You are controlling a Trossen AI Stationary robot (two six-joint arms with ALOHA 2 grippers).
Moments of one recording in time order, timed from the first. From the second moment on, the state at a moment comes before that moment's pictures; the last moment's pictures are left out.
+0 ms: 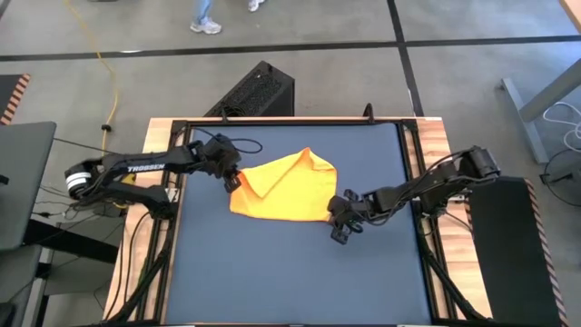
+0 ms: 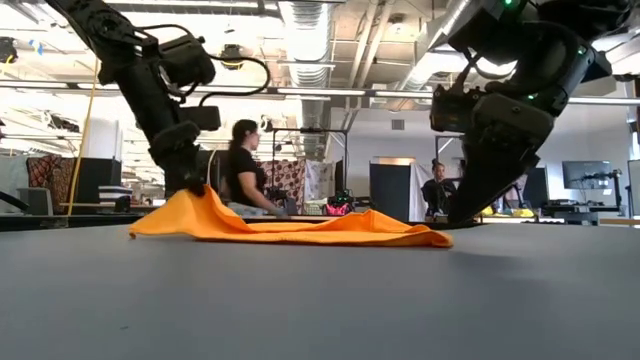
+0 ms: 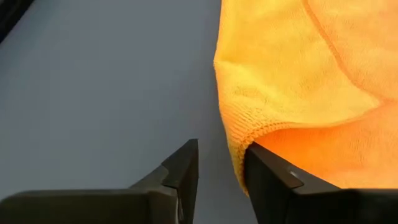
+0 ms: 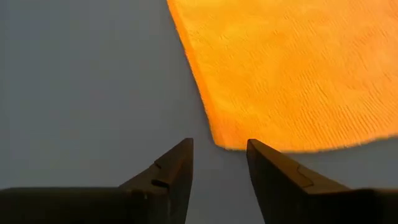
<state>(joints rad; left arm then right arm) 0.51 1.20 0.60 -0.32 -0.03 0.01 0.21 1.48 0.66 -0.14 0.18 0.57</state>
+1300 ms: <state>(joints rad) 0.09 1.42 0.60 -0.04 -0.10 0.13 0.14 1.26 0.66 -0.36 0.29 0.53</state>
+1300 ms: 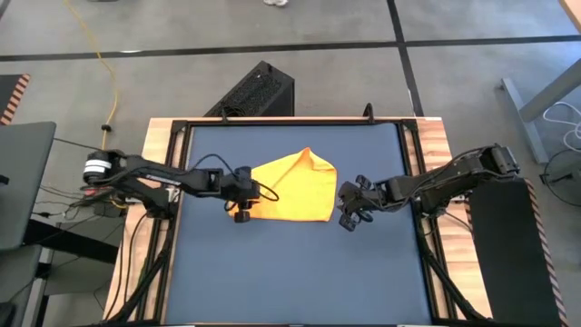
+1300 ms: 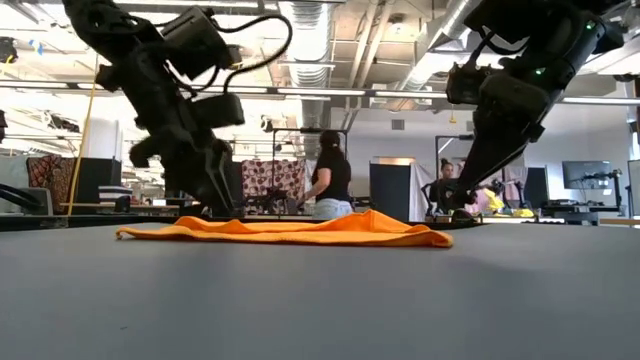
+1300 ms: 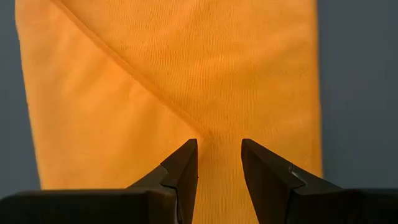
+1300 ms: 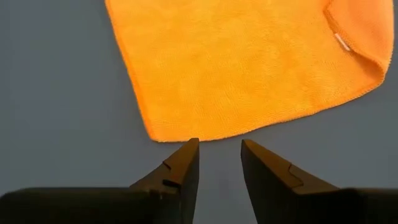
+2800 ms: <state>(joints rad) 0.19 1.45 0.84 -0.32 -0.24 0.18 -0.15 1.46 0.72 -0.02 0.31 0.53</state>
